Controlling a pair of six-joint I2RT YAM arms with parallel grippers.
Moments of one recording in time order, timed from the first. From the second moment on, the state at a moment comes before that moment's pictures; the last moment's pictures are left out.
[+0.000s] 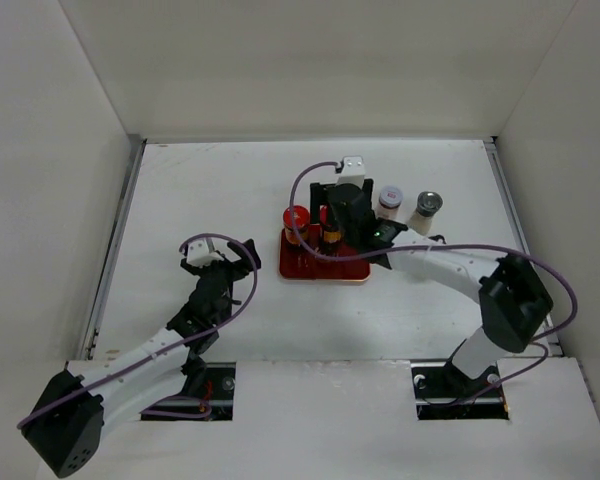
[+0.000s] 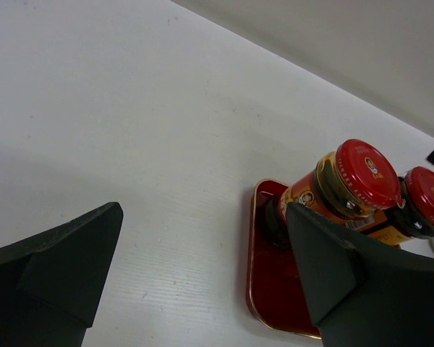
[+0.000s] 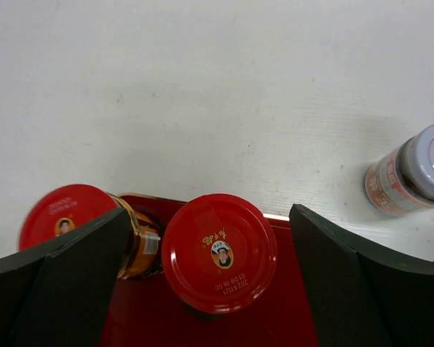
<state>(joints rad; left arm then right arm) -0.67 0.77 0.16 0.52 -0.72 -0.53 0.79 1.64 1.15 0.05 0.58 0.33</state>
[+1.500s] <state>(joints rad) -0.67 0.81 0.16 0.55 -0.70 -0.53 0.39 1.78 1.16 0.00 0.52 0.34</state>
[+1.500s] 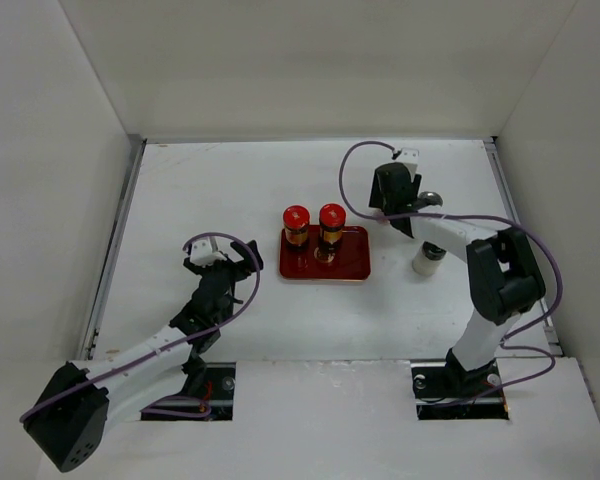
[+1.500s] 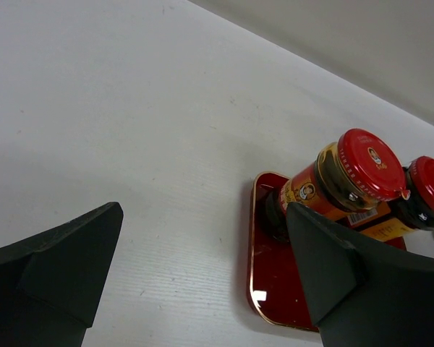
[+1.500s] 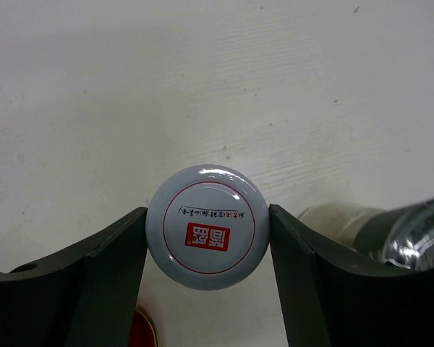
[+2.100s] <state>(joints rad) -0.67 0.84 0.16 0.57 -0.68 -0.53 0.67 1.54 0.98 0.05 0.55 0.34</state>
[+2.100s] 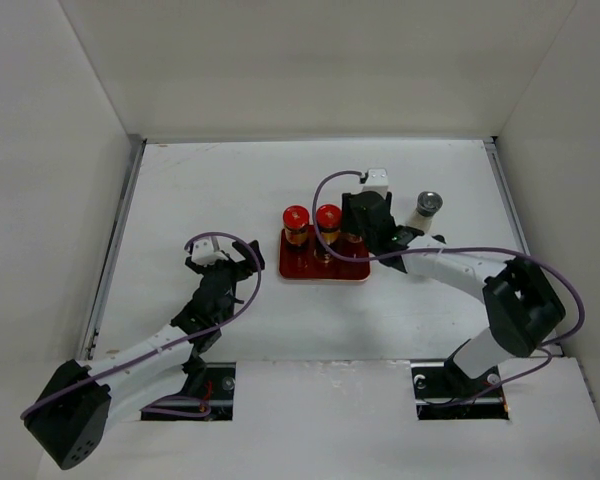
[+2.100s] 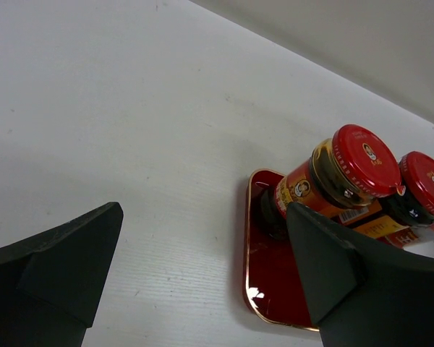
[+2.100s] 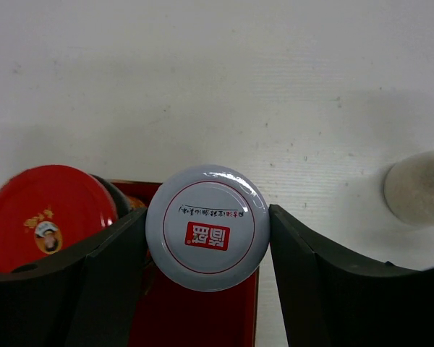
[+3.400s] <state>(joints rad) -0.70 0.83 0.16 0.58 -0.68 -0.53 0.49 1.13 0.62 -0.10 0.89 0.46</state>
